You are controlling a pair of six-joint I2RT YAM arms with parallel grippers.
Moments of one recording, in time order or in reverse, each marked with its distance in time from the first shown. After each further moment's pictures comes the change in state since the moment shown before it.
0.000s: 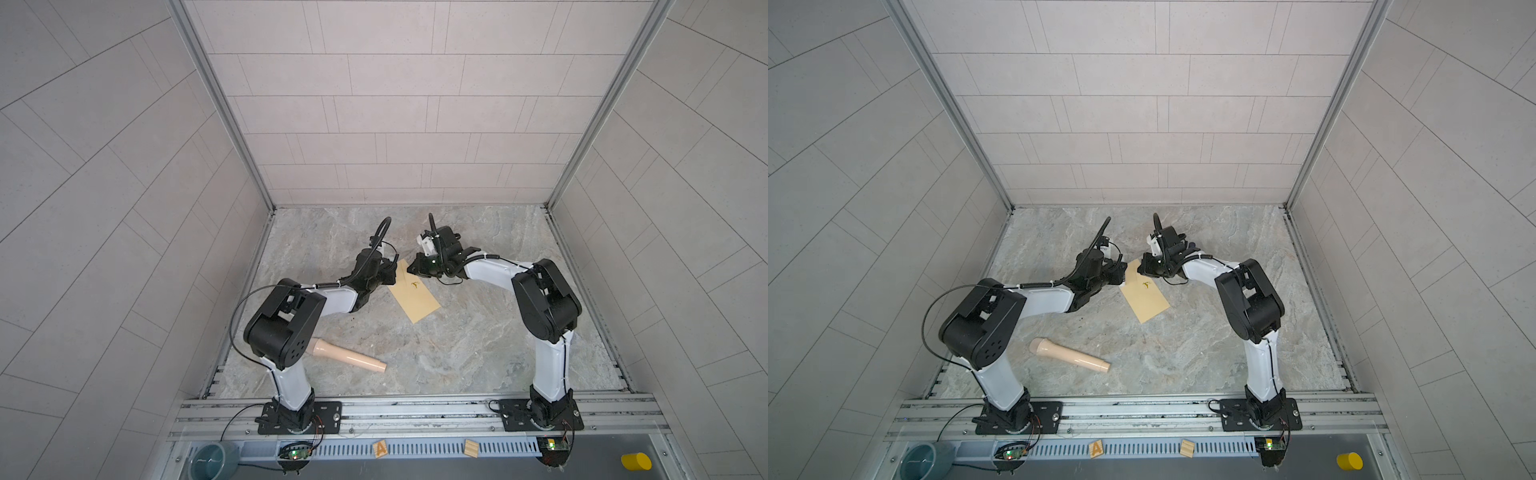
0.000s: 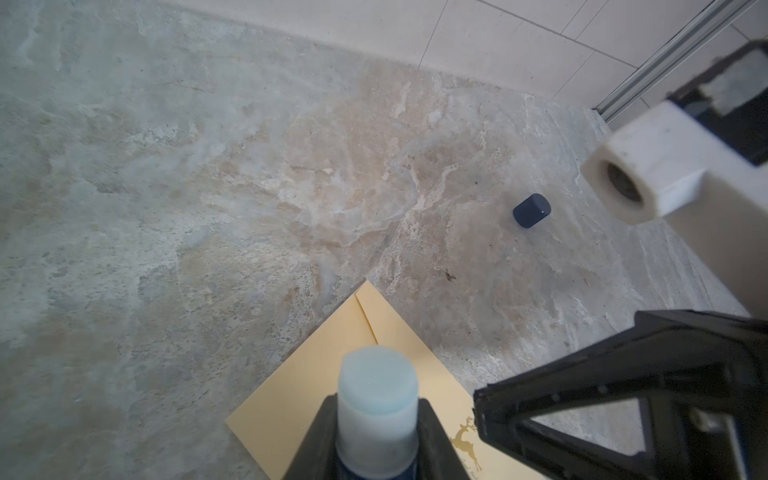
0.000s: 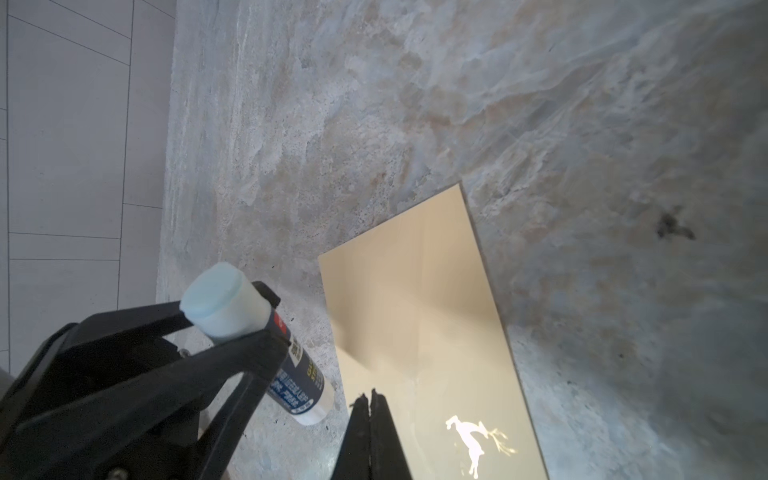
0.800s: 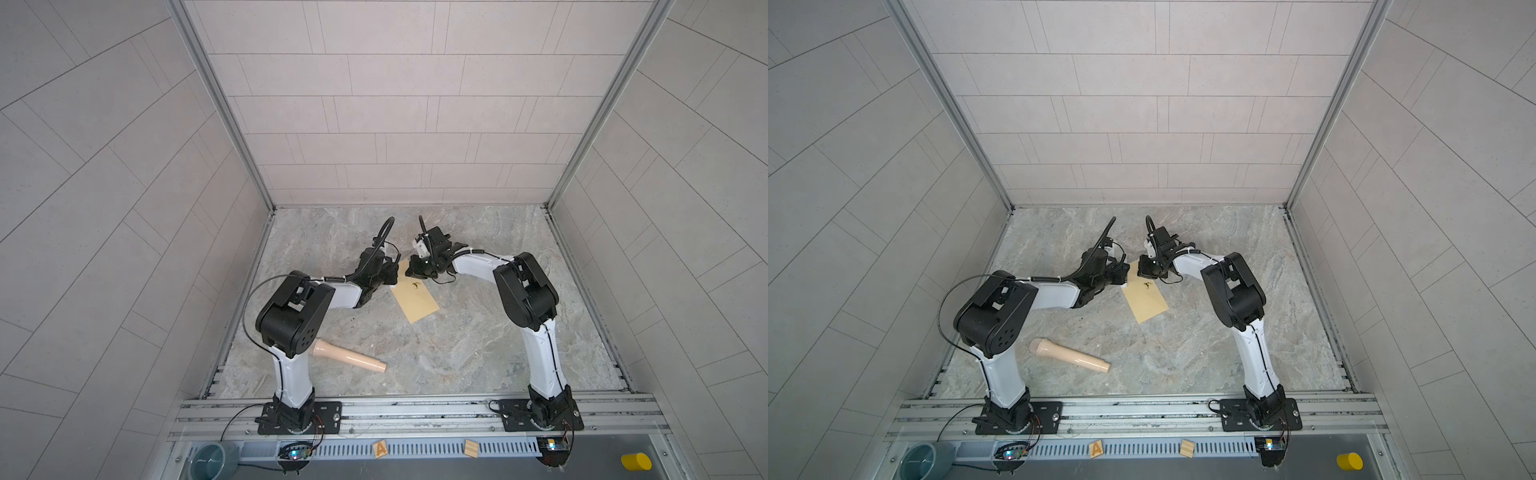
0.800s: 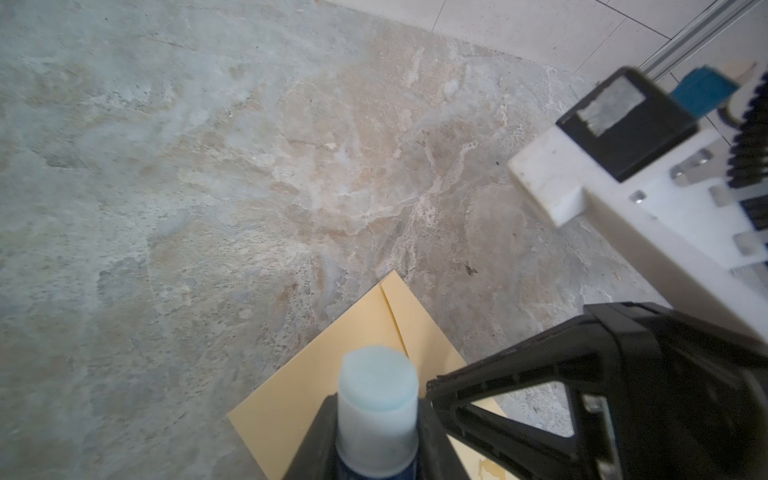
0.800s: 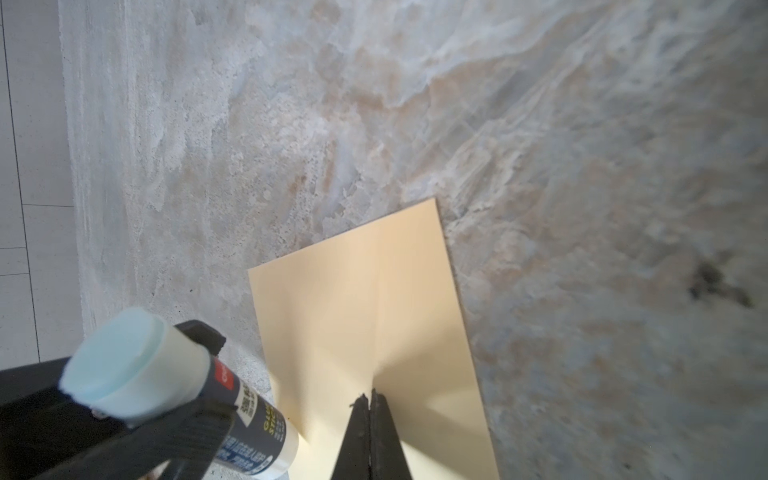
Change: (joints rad) left arm 0.013 0.082 0.048 -0.003 0.018 -0.001; right arm 0.004 0.148 0.142 -0.117 0.051 -0.037
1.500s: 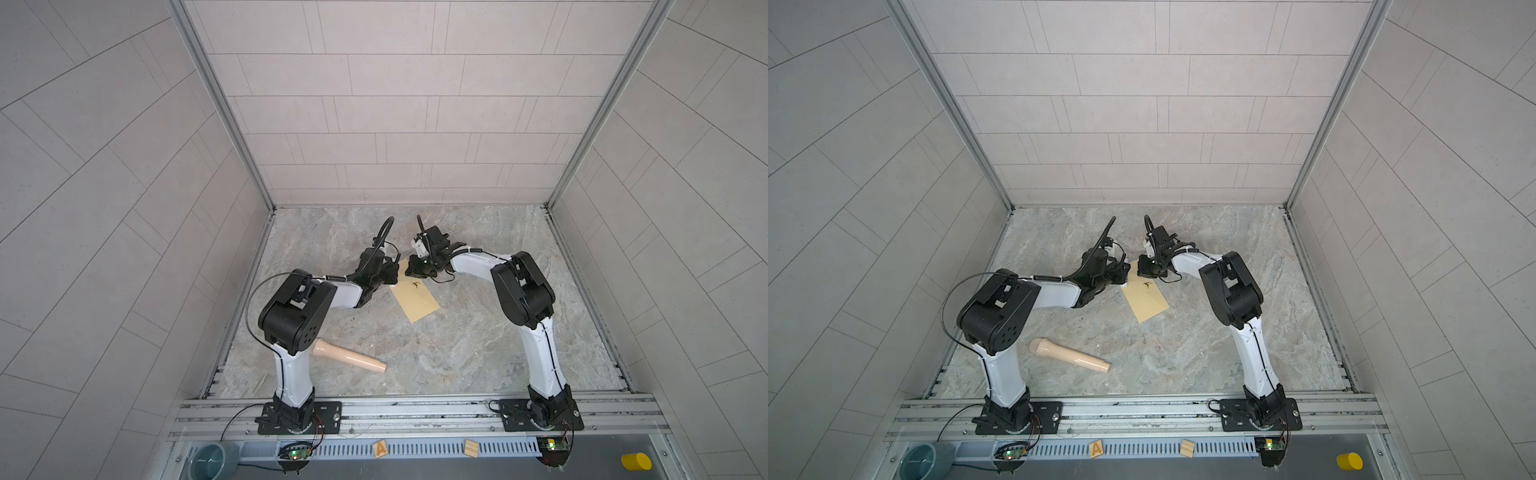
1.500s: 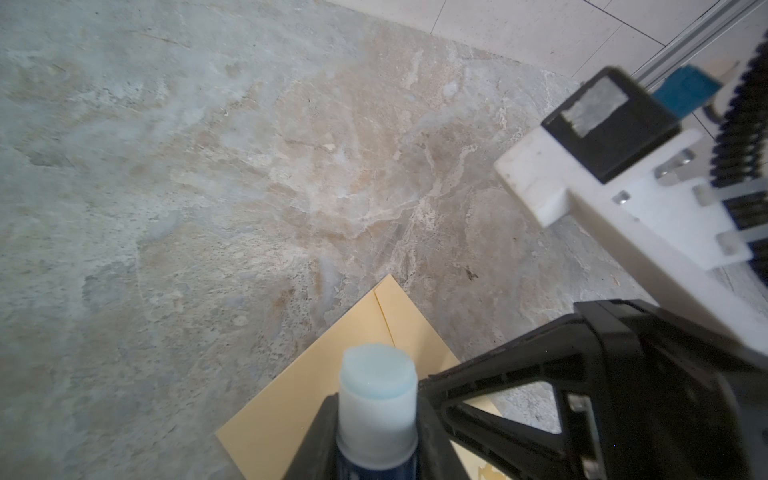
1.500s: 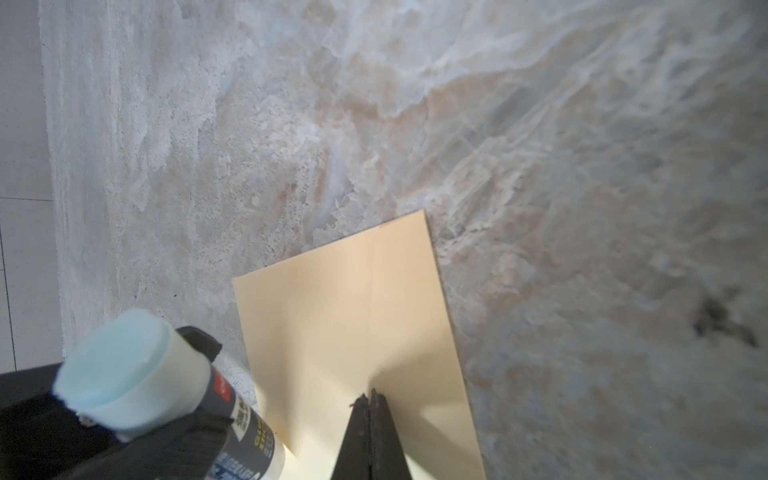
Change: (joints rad) left arm 0.004 0.023 0.004 0.030 0.007 -0.009; right arm 0.000 0.031 0.039 -0.024 0.008 -0.034
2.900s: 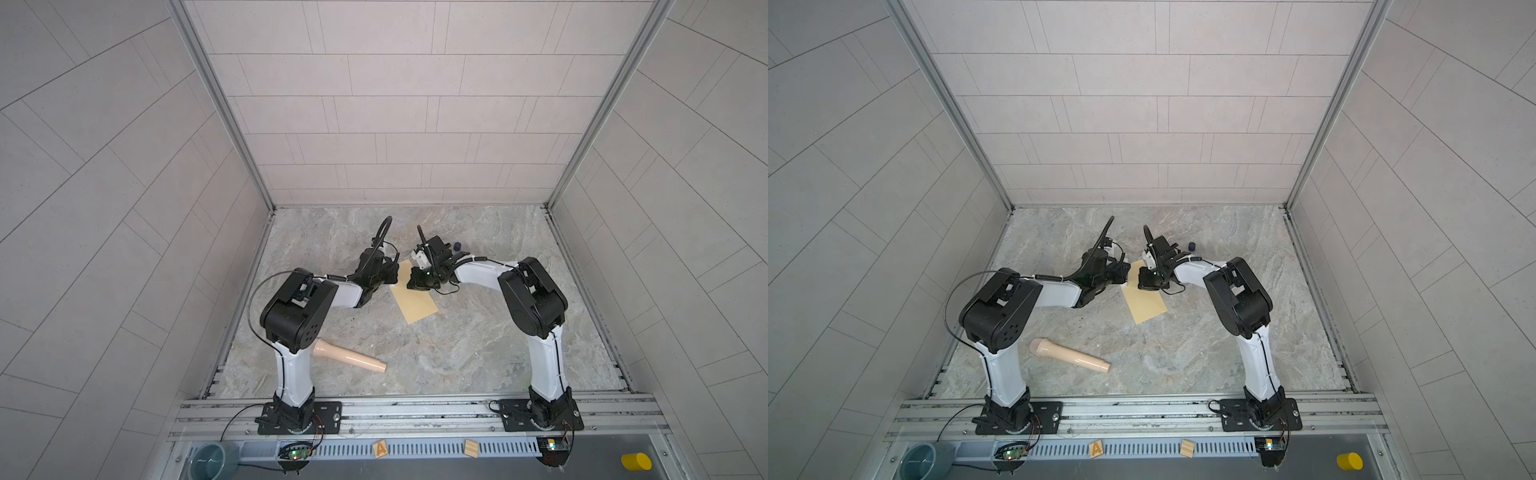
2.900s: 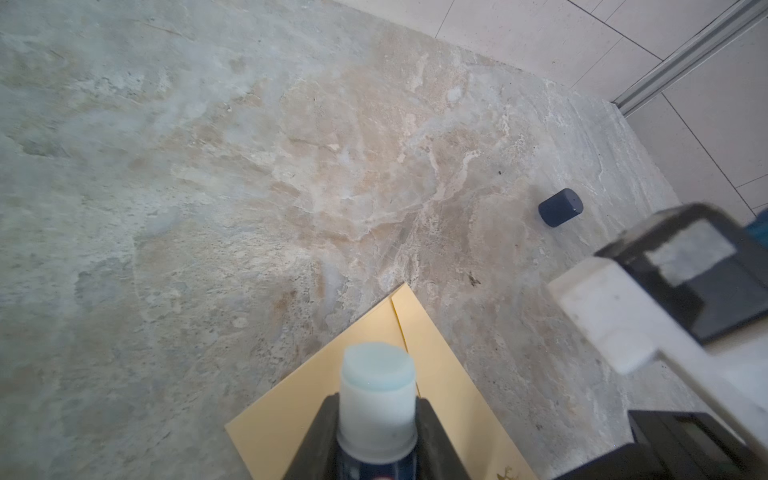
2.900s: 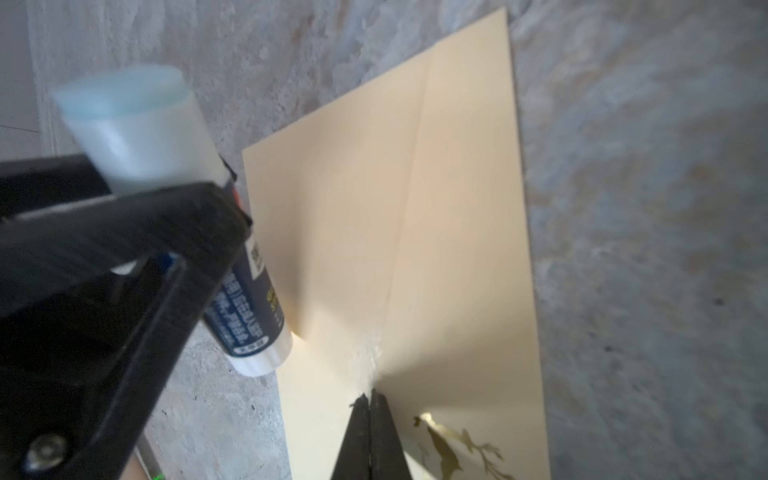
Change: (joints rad) left arm 0.000 0.018 0.000 0.023 0.005 -0.029; right arm 0.031 -0.112 -0.167 0.021 -0.022 -0.016
